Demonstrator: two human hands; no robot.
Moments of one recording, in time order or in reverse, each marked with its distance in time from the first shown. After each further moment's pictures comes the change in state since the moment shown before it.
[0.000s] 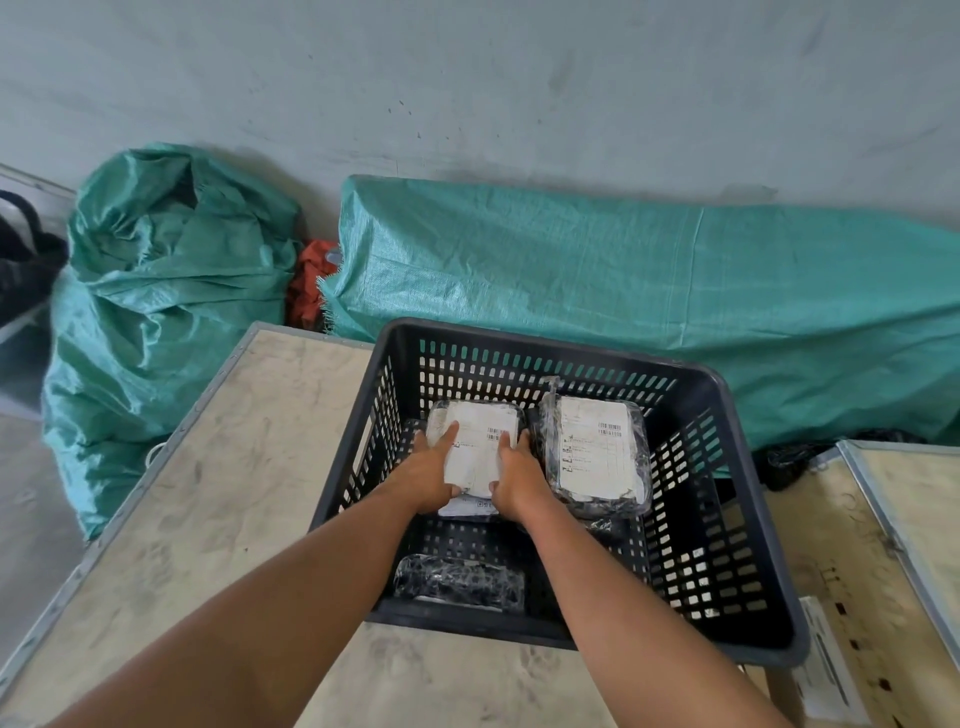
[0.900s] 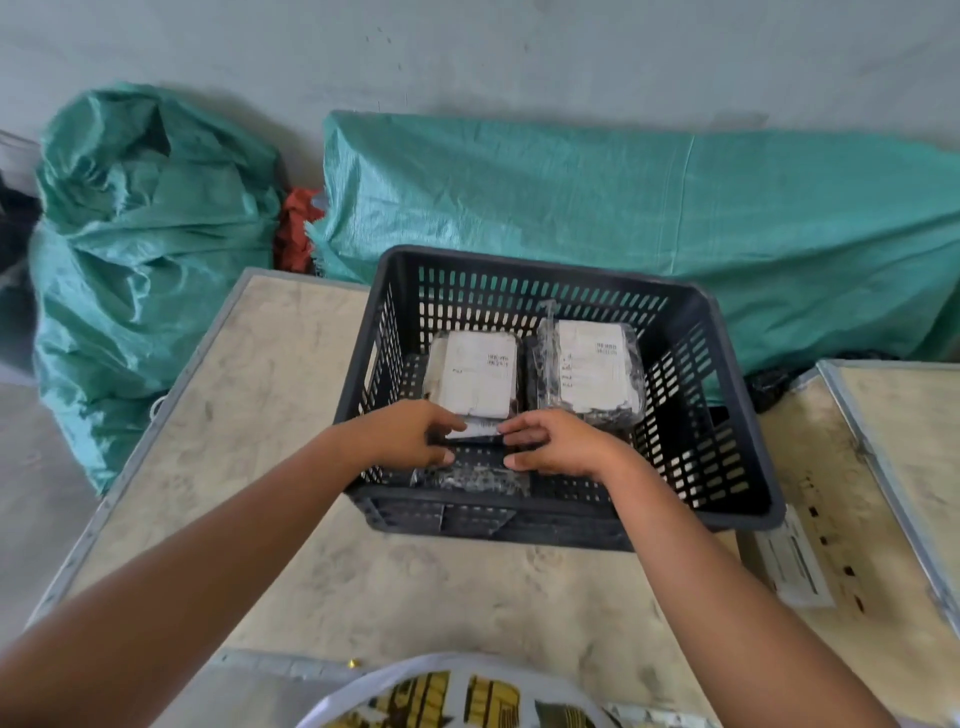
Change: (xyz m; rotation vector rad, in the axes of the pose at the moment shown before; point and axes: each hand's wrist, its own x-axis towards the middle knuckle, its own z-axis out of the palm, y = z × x) left_hand -0.100 -0.008 -0.037 0.025 -0.177 0.312; right_hand -0.092 0.041 -0.030 0.497 -0.343 -0.113
